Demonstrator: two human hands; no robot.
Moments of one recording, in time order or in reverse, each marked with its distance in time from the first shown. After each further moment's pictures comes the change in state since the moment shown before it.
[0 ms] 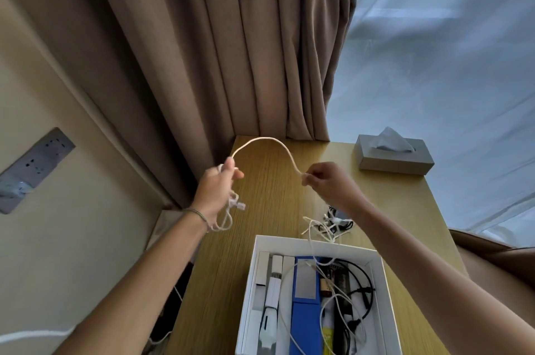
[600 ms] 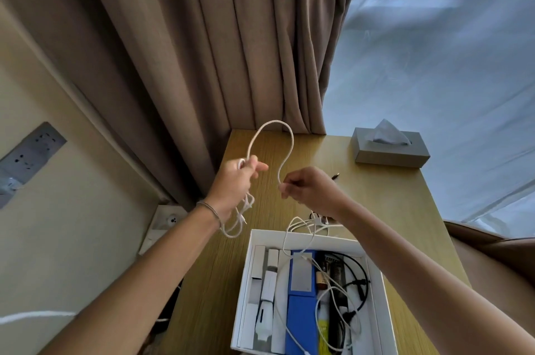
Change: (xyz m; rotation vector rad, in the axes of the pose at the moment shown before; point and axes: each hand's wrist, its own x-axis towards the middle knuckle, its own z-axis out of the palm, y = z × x) left_hand -0.018 0.020 0.029 0.001 -0.167 0.073; right_hand -0.015 -0.013 0.017 0.014 -0.190 -0.115
